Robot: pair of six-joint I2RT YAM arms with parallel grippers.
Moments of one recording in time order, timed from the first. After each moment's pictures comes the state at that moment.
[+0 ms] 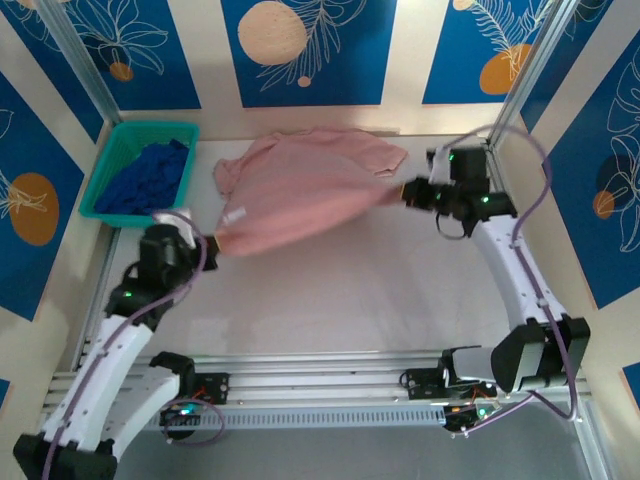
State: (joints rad) left arm -0.28 0.75 0.67 -0.54 0.07 -0.45; right arm 0.10 1.30 1.16 -0.67 -0.37 0.35
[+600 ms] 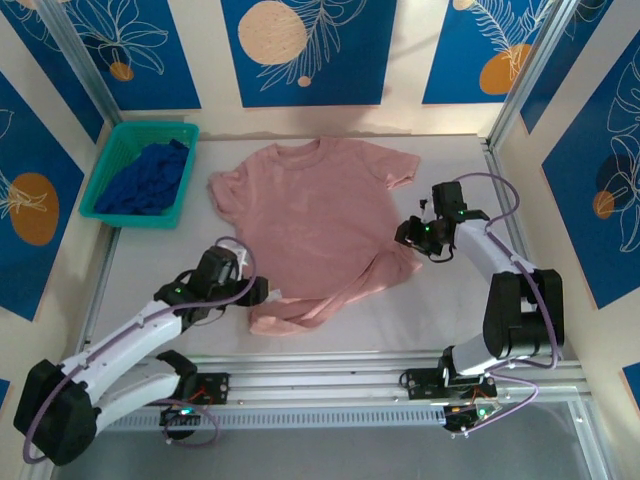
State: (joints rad) left arm -0.60 0.96 0.55 -0.43 0.06 -0.43; right arm 0.06 1.47 0.96 -0.61 -0.33 0.43
